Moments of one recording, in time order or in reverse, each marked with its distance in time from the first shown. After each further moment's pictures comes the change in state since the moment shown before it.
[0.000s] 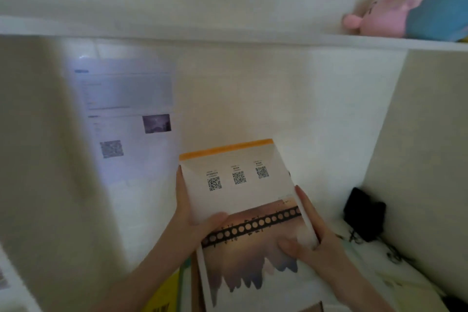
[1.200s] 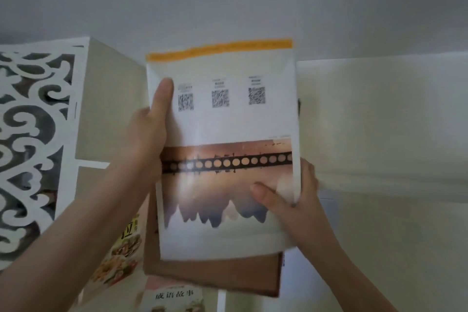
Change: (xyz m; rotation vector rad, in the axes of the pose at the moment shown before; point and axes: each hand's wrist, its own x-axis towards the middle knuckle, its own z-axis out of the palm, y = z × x) left_hand -0.091 0.313 -0.267 0.059 0.910 0.509; right_hand 0.063 -0.265 0.280 0.237 -0.277 -0.725
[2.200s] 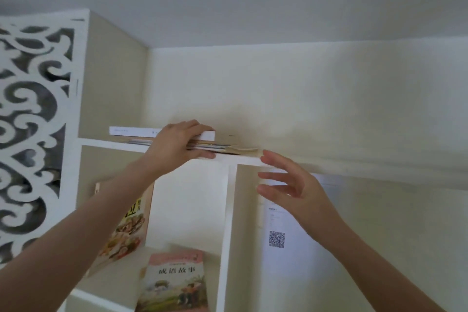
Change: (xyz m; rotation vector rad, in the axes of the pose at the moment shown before) left_hand 0.063 -0.108 -0.021 1.069 -0.490 0.702; right_hand 0.005 0.025 -0.014 -0.056 -0.268 0.079
